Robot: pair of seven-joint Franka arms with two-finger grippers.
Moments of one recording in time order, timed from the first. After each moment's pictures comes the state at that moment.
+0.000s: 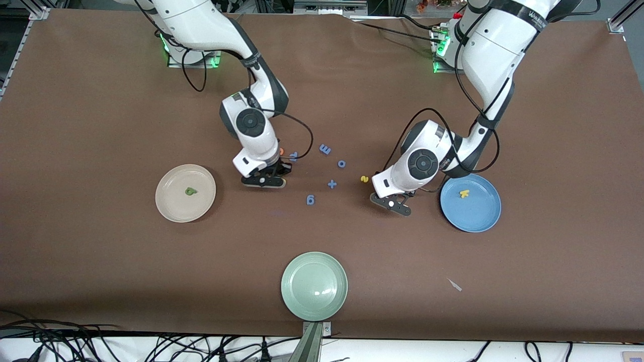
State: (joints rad) left arm -0.23 0.69 -0.26 -1.78 0.08 2.35 -0.10; right arm 0.72 0.60 -0.13 -1.89 0.07 2.50 0.57
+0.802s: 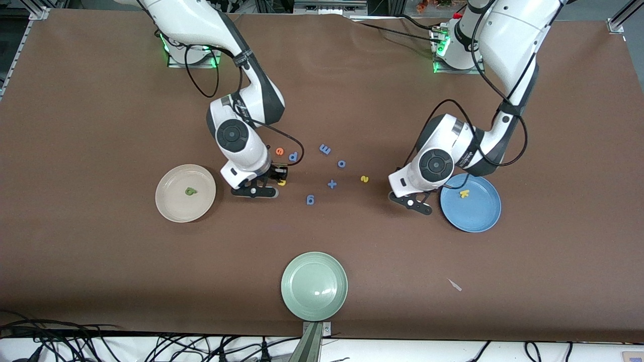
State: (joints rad) left arm -0.21 0.57 -0.21 -1.75 0.22 2.03 -0.10; right arm 0.75 0.61 -0.19 -1.74 0.24 2.32 0.48
